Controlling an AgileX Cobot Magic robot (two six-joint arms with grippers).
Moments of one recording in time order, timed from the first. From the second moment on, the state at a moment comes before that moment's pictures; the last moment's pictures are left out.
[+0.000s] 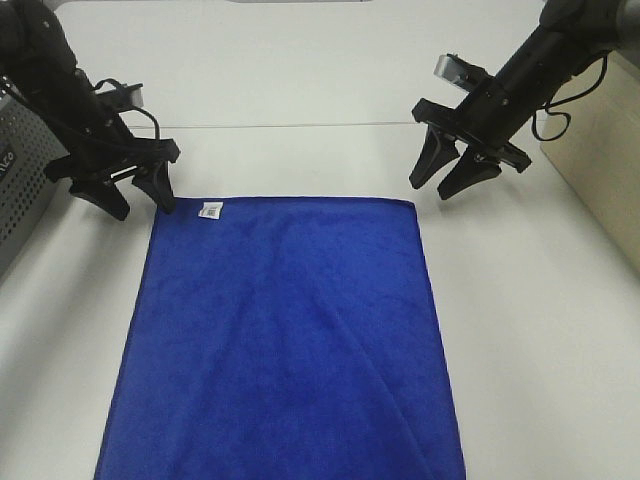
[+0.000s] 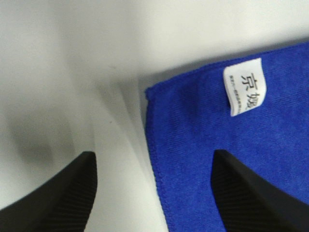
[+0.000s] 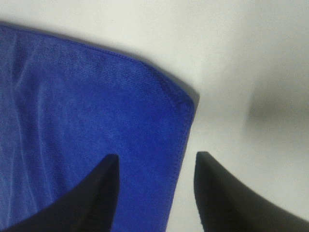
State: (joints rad) left arm -0.08 2.38 -1.86 -0.35 1.04 0.17; right arm 0.09 2.39 -1.92 0.54 1.16 -0.28
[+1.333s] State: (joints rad) left arm -0.05 2.44 -1.87 -0.50 0.94 0.31; right arm 0.15 2.46 -1.92 0.42 0.98 -0.24
